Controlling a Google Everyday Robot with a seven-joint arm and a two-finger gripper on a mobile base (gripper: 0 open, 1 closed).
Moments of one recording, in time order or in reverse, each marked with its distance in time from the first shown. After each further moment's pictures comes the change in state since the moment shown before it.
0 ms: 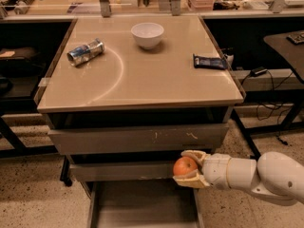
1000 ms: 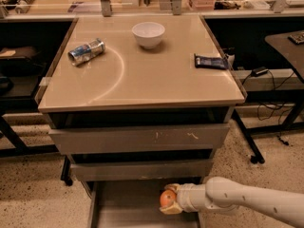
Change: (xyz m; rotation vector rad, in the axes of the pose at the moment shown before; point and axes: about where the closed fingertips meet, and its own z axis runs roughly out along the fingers) arm 0.210 0.039 0.158 -0.129 0.238 -0.013
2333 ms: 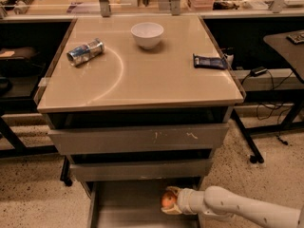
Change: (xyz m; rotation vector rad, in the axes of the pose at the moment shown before) arm 0.062 -0.025 0.058 0.076 -0.023 -0.073
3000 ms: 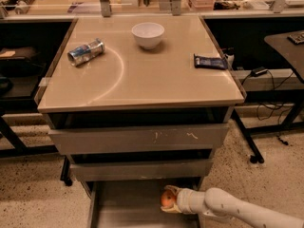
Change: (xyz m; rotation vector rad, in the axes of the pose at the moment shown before) arm 0.003 -0.009 0.006 0.037 -0.049 -0.106
